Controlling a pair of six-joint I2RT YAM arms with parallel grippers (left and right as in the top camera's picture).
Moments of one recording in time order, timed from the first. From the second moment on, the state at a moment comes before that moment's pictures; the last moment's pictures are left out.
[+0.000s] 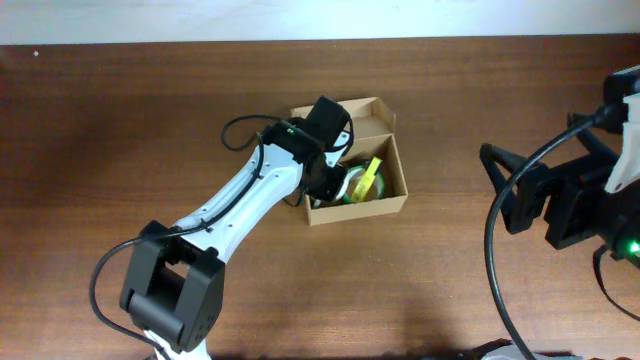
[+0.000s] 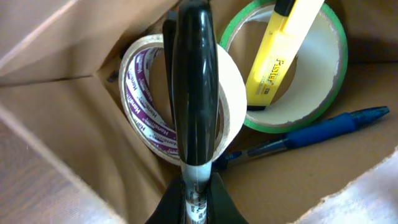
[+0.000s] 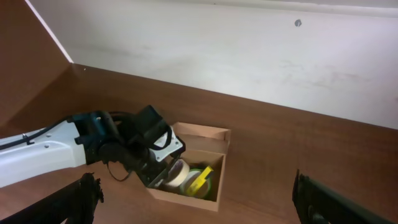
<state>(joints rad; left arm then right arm) -0.58 1.90 1.52 -0.95 0.07 -0.08 0.33 1.42 2.66 -1.69 -0.05 0.06</state>
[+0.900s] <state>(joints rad) -0.58 1.90 1.52 -1.08 -0.01 0.03 0.33 1.42 2.59 -1.69 -0.03 0.06</state>
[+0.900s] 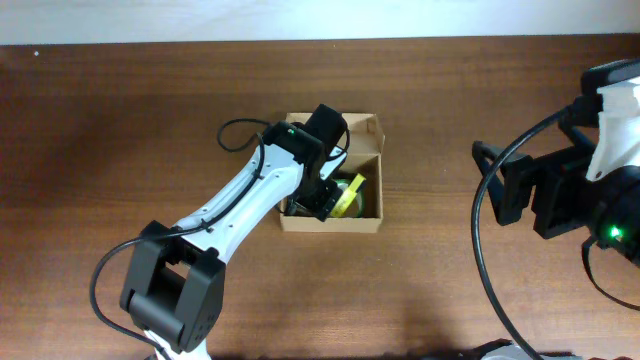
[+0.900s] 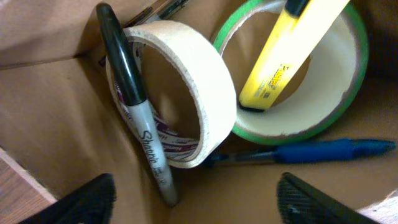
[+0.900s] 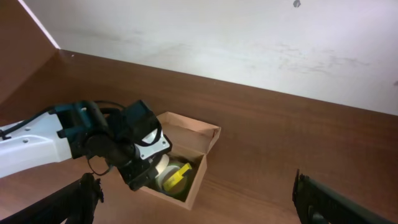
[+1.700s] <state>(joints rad) -0.54 1.90 2.17 -1.13 -0.03 -0.04 0.31 1.51 2.34 -1.69 0.04 0.08</state>
